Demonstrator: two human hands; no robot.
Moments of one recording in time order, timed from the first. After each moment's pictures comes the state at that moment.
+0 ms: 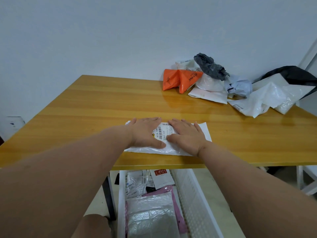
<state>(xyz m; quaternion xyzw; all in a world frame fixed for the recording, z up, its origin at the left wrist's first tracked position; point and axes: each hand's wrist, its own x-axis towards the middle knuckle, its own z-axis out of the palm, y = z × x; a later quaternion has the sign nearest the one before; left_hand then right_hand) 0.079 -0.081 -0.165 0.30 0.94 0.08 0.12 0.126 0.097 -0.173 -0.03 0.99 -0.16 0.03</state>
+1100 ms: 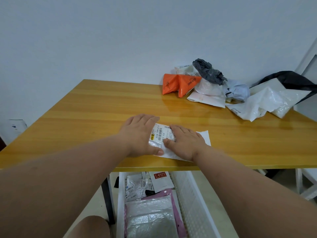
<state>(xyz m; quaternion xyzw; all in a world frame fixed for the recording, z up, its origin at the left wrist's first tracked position) 0.094 -0.089 -0.170 0.29 0.96 0.05 -0.03 0.137 0.092 -0.167 0.00 0.99 -0.10 0.05</state>
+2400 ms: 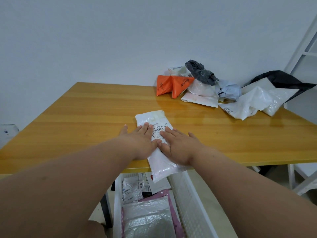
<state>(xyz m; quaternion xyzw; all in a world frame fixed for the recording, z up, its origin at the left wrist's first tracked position) 0.102 -0.062 -0.169 0.21 0.97 -0.04 0.13 0.149 0.096 -0.167 -0.06 0.99 -0.03 0.08</state>
